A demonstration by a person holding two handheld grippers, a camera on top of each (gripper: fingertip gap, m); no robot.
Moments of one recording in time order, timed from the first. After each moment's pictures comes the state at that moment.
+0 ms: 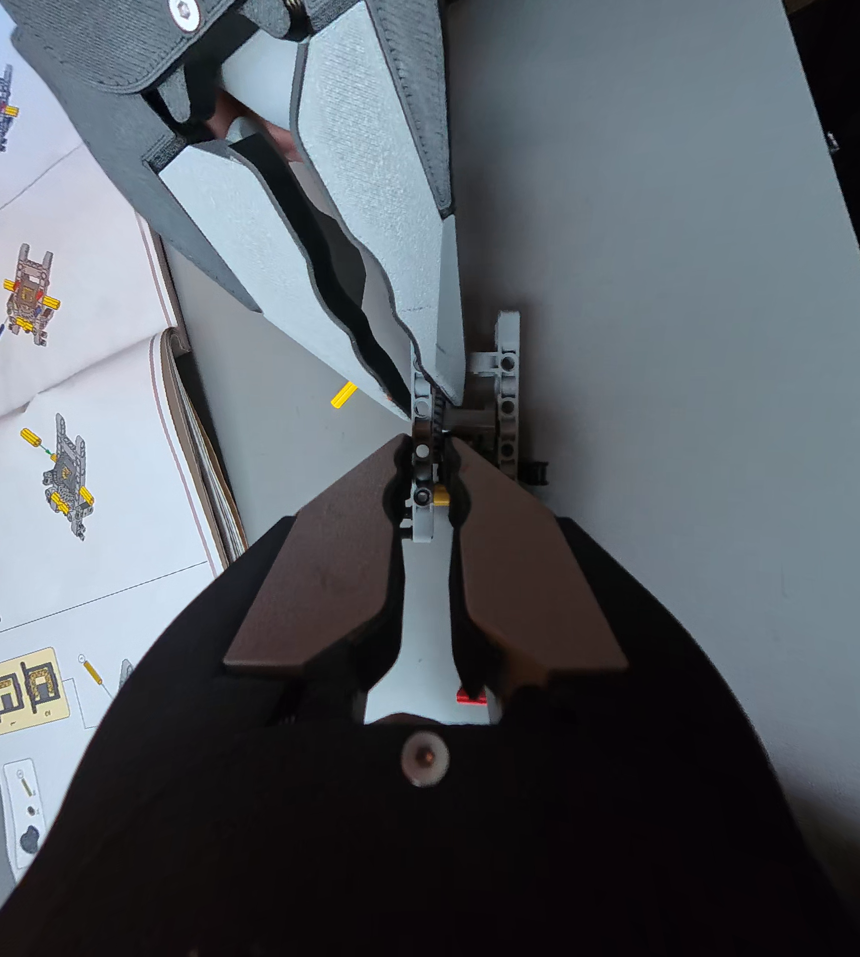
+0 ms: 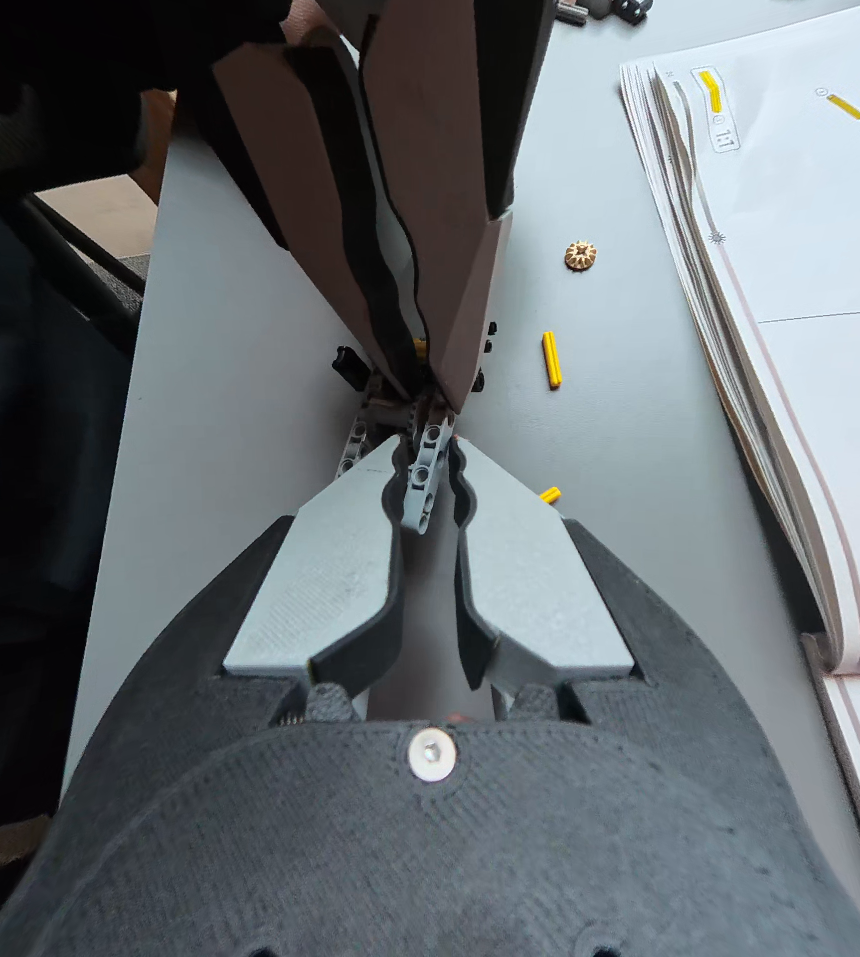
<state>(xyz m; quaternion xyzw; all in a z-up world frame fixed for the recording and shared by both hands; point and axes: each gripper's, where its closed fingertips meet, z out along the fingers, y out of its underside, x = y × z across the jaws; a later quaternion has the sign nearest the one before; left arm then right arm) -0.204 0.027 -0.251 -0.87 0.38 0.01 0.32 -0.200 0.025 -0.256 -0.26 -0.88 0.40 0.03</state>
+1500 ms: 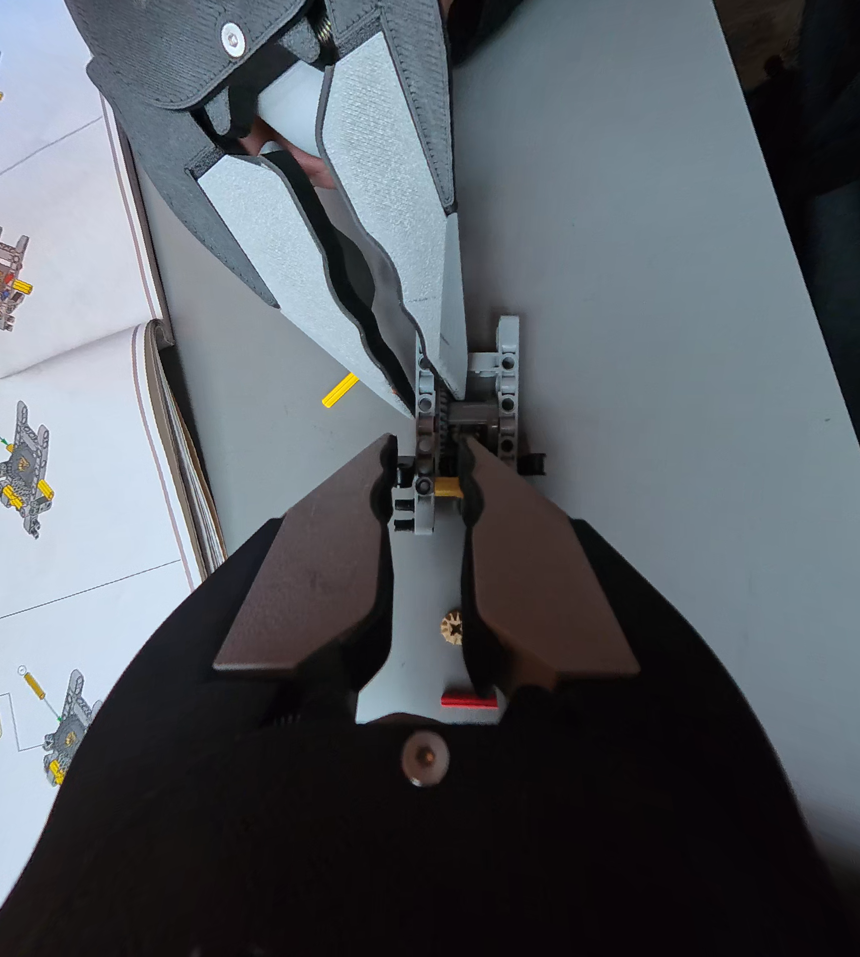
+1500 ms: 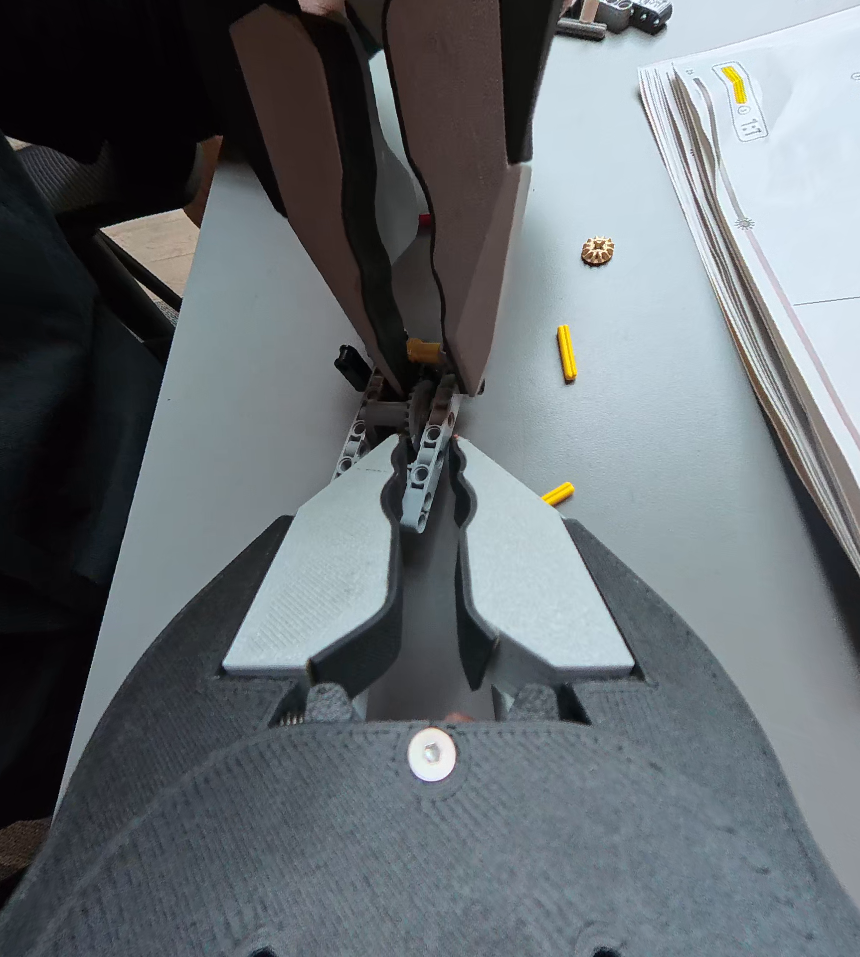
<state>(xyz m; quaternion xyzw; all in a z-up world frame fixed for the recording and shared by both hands) -0.202 0.024 -0.249 -0.87 0.35 -0.04 0.34 -0.196 0.025 -0.259 -0.26 -0.86 0.44 0.00</state>
